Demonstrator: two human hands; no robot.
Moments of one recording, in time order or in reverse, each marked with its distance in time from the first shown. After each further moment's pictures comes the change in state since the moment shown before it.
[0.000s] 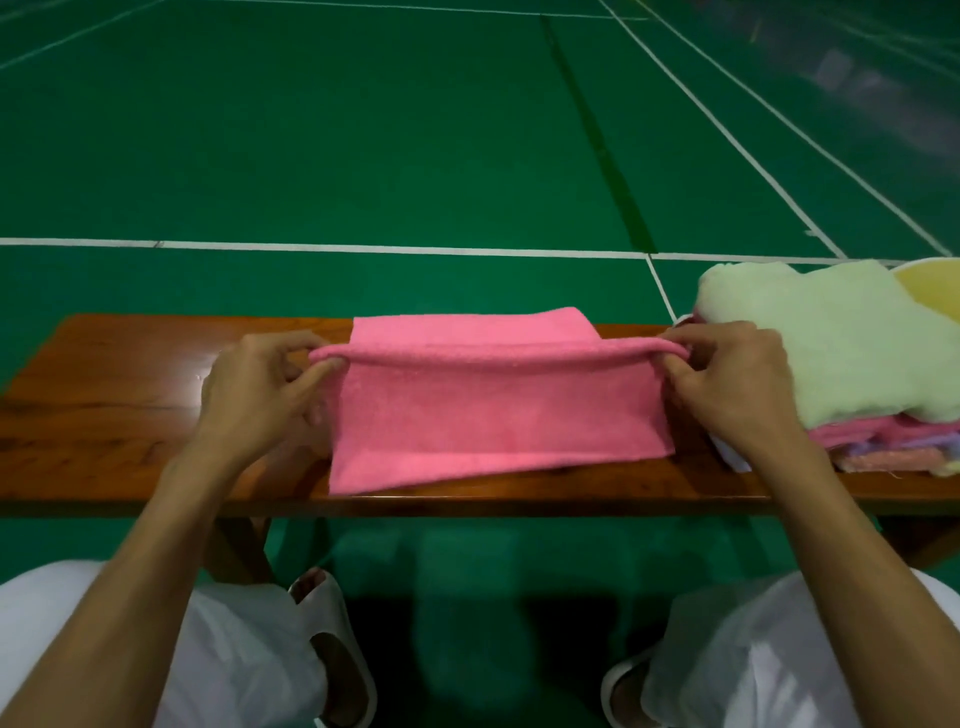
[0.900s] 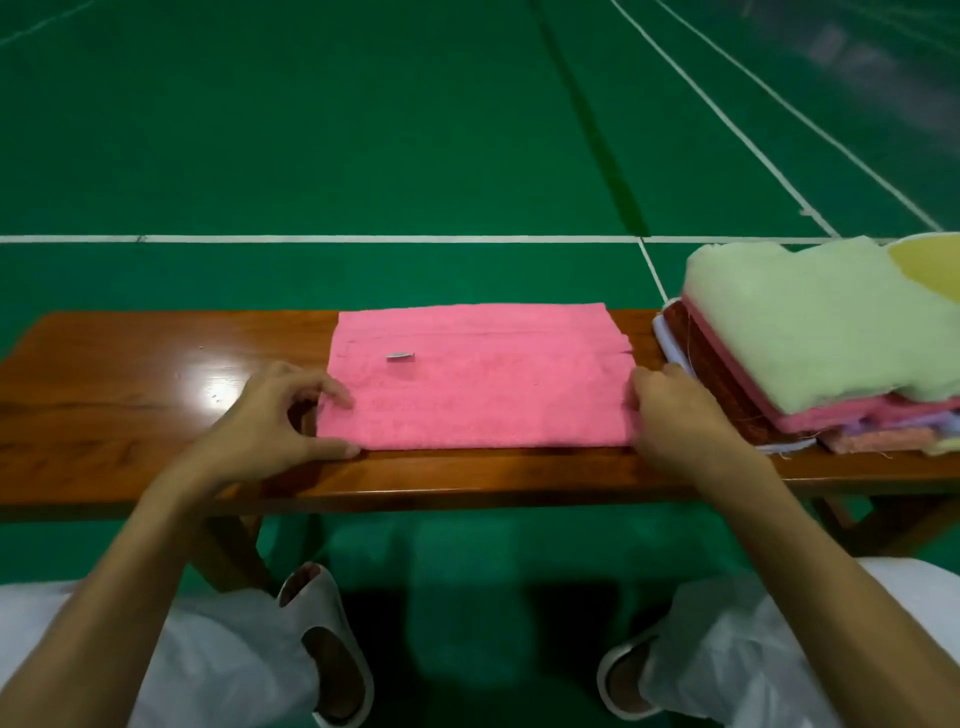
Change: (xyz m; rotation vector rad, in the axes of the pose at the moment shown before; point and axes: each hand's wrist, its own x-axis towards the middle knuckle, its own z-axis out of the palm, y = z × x) left_hand -0.011 -0.014 0.015 0.026 -0.451 -0.154; right_hand -0.023 -0.013 0.029 -0.430 -0.619 0.144
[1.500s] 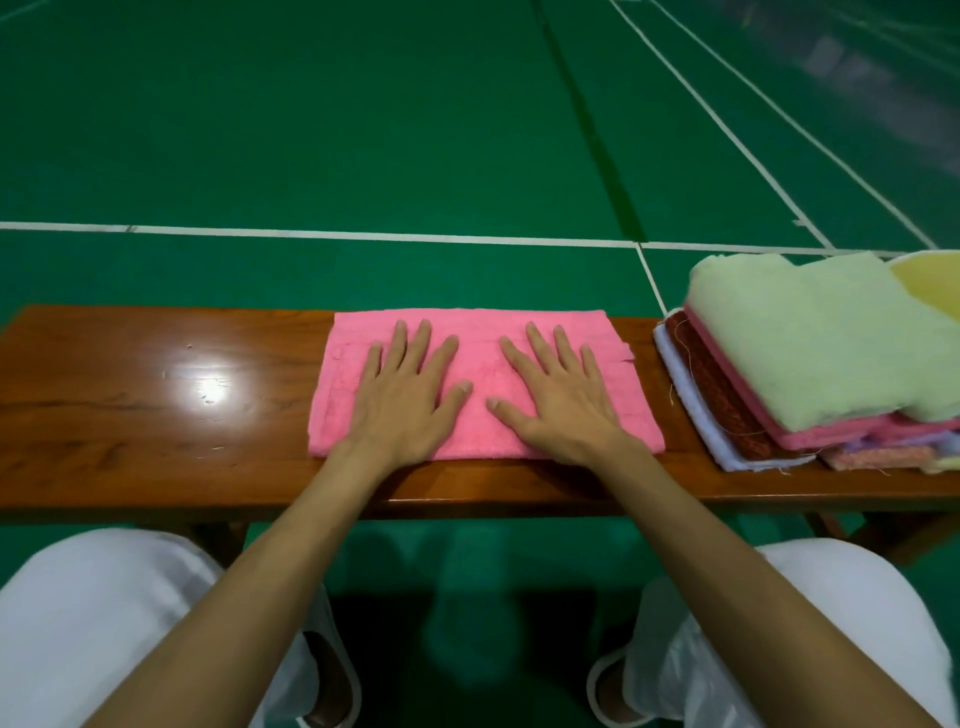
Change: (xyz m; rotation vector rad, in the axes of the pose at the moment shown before) left_hand 0.075 0.068 0.101 0.442 0.175 0.164; right_hand 0.064 -0.058 0.058 0.068 0.136 -0.386
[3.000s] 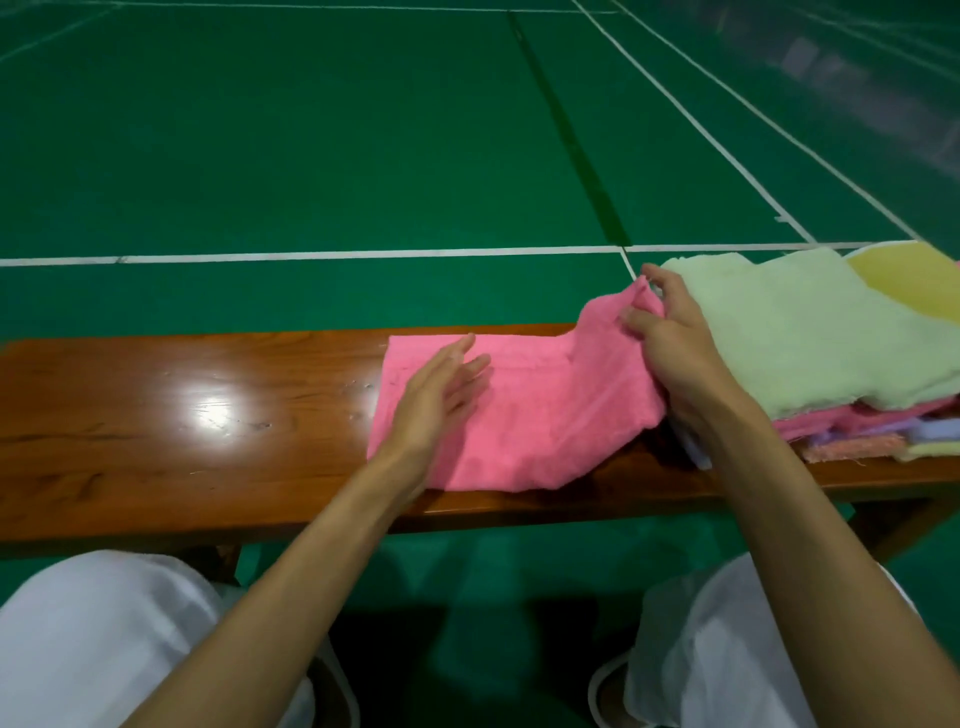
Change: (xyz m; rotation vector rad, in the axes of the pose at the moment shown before) left_hand -0.010 0.076 -0.028 -1.586 -0.079 -0.284; right_hand -0.038 0.052 -0.107 1.172 0.399 0.429
